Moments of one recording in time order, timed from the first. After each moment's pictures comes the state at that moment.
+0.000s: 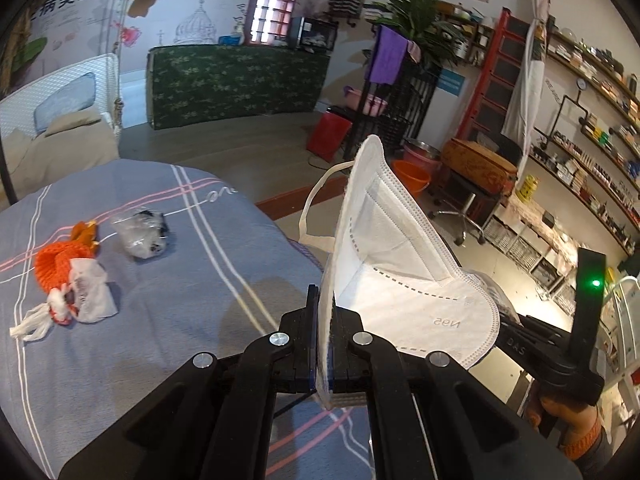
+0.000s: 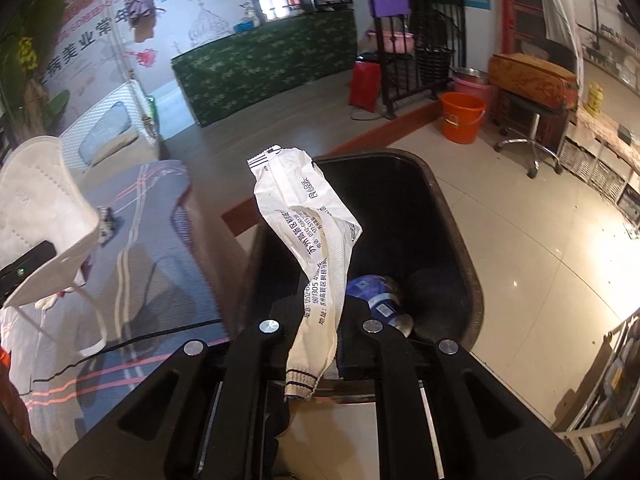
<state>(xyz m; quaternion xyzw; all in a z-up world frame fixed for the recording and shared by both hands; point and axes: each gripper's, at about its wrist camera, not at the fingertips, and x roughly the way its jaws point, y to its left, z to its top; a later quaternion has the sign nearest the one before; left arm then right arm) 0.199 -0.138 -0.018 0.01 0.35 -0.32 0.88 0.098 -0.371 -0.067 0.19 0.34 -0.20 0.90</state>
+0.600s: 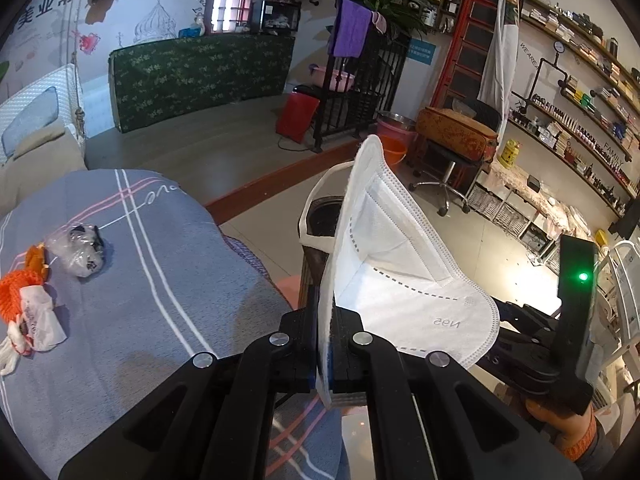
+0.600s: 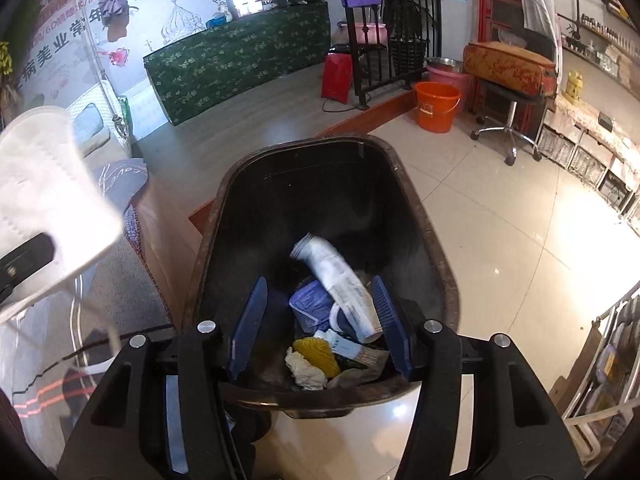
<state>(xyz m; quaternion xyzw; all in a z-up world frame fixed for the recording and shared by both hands) 0.201 -0.199 -0.034 0.06 0.37 -0.36 0.86 0.096 -0.396 -0.089 0.19 0.34 -0.24 0.89</state>
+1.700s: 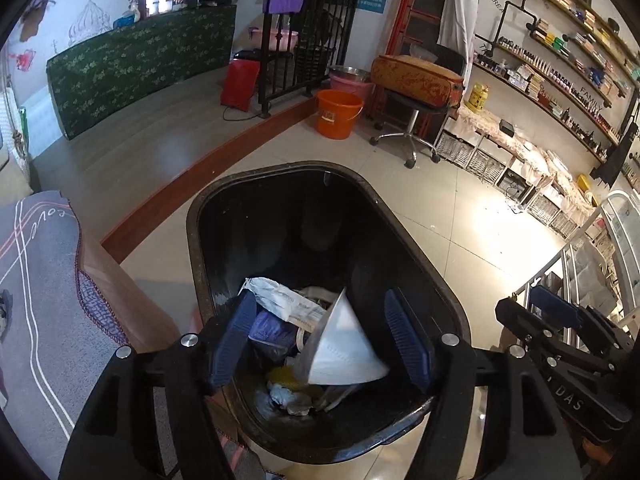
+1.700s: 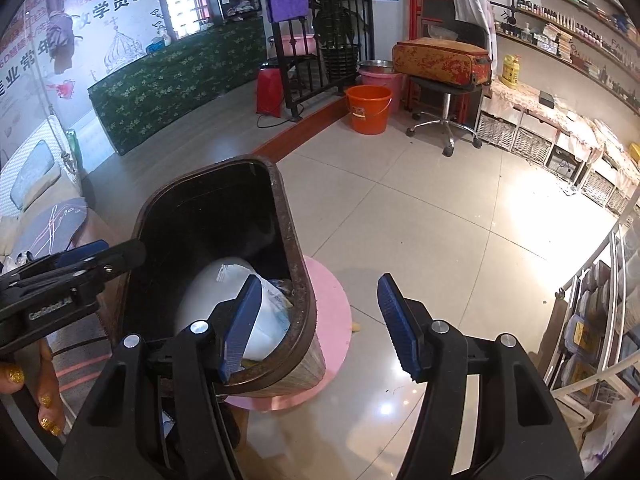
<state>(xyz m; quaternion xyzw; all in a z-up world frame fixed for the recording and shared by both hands) 0.200 -0.296 -0.059 0.13 0.41 -0.42 0.80 0.037 -0.446 -0.080 0.21 0.32 -0.34 0.86</state>
